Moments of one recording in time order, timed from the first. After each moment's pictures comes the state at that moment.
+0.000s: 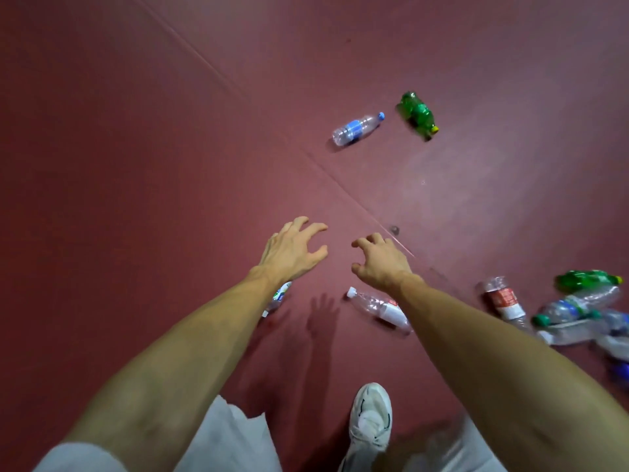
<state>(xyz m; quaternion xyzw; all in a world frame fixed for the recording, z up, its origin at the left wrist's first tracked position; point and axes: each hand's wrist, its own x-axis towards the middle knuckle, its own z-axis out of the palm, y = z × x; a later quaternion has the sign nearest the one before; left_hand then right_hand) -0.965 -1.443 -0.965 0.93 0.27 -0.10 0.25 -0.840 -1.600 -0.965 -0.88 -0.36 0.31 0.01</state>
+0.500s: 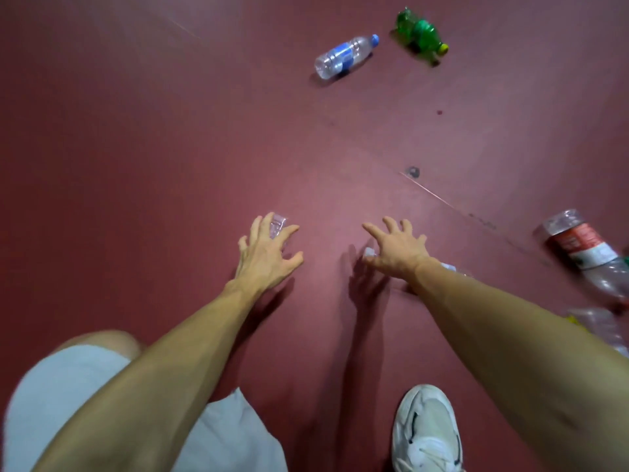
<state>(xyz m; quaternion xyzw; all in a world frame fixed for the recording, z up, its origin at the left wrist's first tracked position) -1.023 -1.437 -1.242 0.93 0.29 -0.07 0.22 -0.857 -1.636 -1.222 -0.91 -0.31 0.27 -0.06</state>
